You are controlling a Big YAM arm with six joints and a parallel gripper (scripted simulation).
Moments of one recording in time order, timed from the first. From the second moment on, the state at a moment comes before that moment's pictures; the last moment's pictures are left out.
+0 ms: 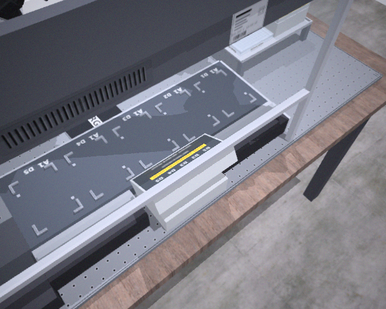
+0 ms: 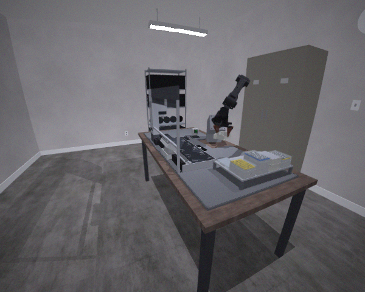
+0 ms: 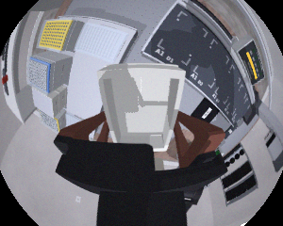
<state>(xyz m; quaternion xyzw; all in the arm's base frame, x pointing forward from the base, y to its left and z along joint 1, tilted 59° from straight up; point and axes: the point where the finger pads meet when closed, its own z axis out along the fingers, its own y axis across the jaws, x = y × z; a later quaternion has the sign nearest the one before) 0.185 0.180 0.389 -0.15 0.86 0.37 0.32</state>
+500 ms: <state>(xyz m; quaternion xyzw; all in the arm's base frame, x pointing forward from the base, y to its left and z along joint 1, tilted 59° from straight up) 0.185 0.180 0.389 -0.03 0.87 0.41 0.27</state>
